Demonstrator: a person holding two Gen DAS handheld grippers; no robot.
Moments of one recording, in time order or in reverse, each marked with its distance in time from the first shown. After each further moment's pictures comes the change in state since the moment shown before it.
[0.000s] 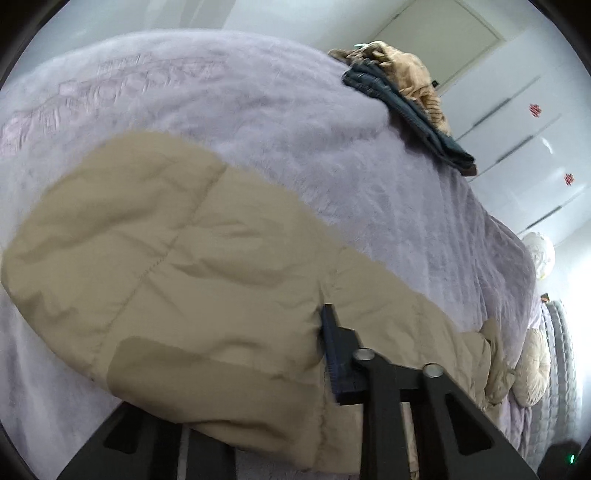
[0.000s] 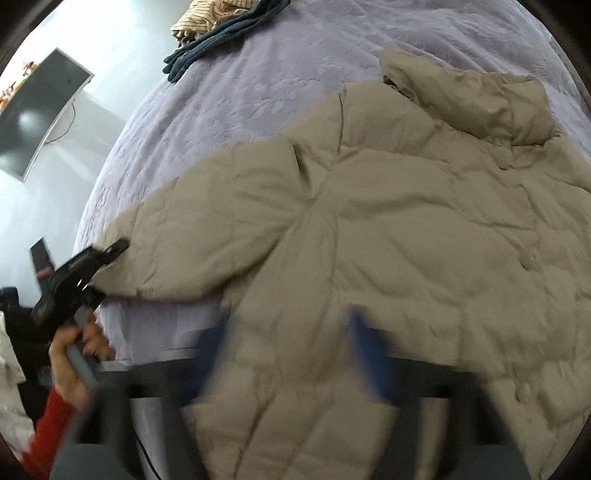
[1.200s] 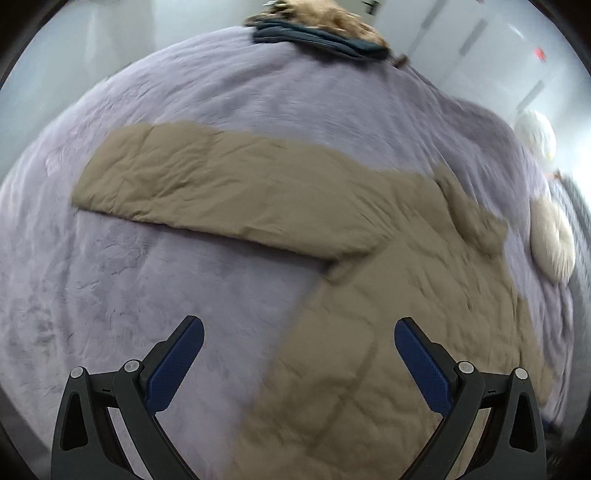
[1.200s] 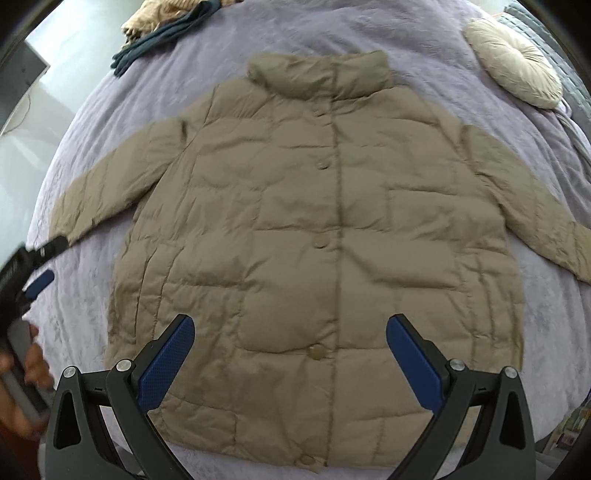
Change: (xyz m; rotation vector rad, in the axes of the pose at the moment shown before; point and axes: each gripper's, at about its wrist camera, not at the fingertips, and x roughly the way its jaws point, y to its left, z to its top) left arm -0.107 -0.120 -0.148 0.245 0.164 0.081; right arm -0.139 -0.072 -0.113 0.029 0.049 -0.284
